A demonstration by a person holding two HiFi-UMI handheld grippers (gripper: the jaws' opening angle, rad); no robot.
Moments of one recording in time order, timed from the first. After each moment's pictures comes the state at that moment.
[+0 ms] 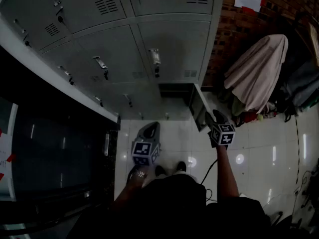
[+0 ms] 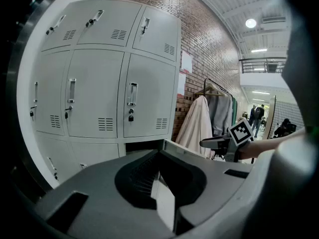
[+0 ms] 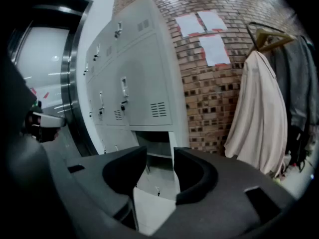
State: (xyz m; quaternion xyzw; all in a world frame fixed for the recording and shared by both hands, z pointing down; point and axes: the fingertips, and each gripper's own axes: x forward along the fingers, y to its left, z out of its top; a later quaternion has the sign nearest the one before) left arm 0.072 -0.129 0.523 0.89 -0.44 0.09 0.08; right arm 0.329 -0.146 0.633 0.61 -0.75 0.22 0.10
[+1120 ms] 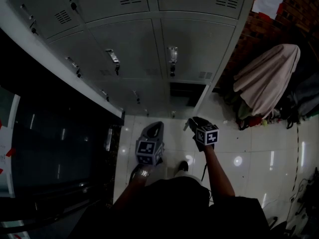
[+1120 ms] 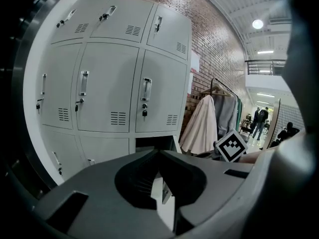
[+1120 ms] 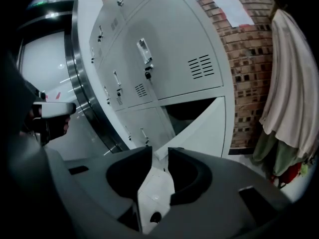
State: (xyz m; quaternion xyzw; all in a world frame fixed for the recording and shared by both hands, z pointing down) left arm 0.025 -0.150 0.543 0.88 -0.46 0.11 0.11; right arm 0.174 -0.174 0.708 0.50 -0.80 0.30 0.14
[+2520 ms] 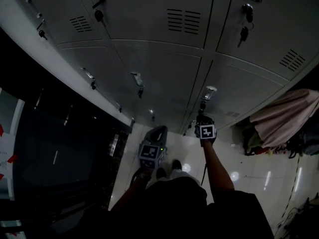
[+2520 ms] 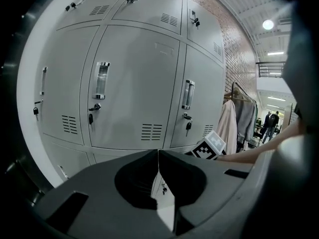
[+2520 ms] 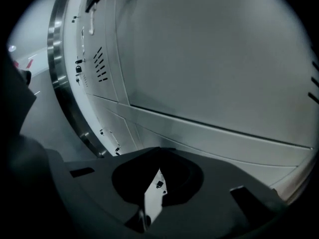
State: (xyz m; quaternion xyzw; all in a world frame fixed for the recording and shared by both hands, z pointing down) left arm -0.053 -0.302 0.535 0.85 -0.50 0.09 0.12; right arm 0.117 -0.397 0.730 0.53 -0.76 0.24 0.28
